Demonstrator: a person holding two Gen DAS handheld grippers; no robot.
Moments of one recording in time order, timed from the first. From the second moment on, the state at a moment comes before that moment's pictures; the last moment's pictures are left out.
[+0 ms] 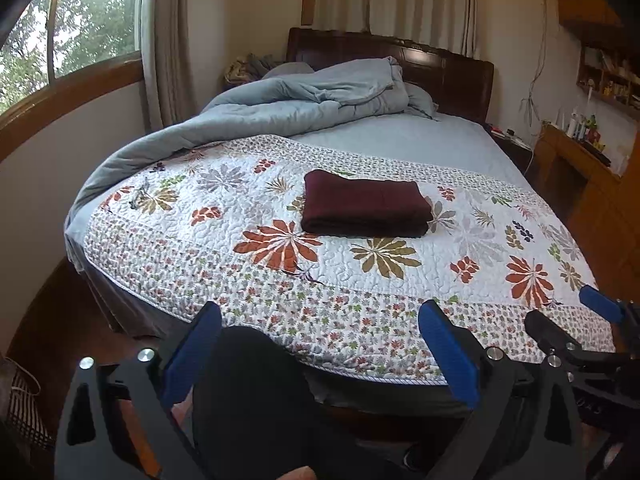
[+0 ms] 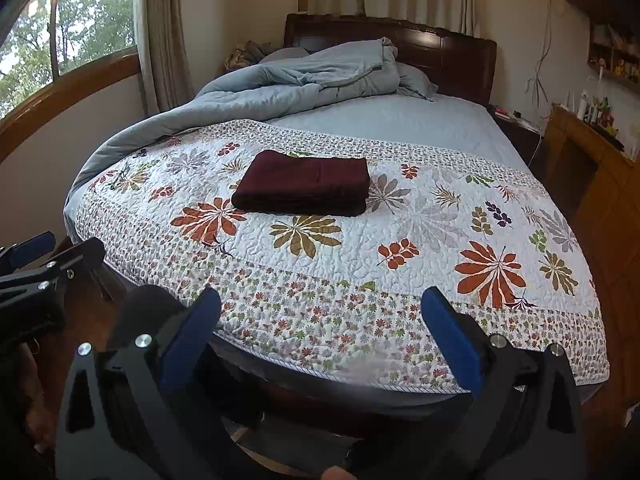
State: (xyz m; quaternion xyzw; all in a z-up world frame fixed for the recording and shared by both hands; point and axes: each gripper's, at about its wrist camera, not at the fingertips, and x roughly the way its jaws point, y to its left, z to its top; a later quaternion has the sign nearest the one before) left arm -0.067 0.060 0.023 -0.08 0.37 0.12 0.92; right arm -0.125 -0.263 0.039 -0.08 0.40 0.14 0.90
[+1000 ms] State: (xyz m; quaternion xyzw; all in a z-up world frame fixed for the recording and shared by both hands) left arm -0.075 0.051 0.031 -0.07 0.35 0.12 0.93; right arm -0.128 -0.269 0.040 -0.07 0.39 0.14 0.91
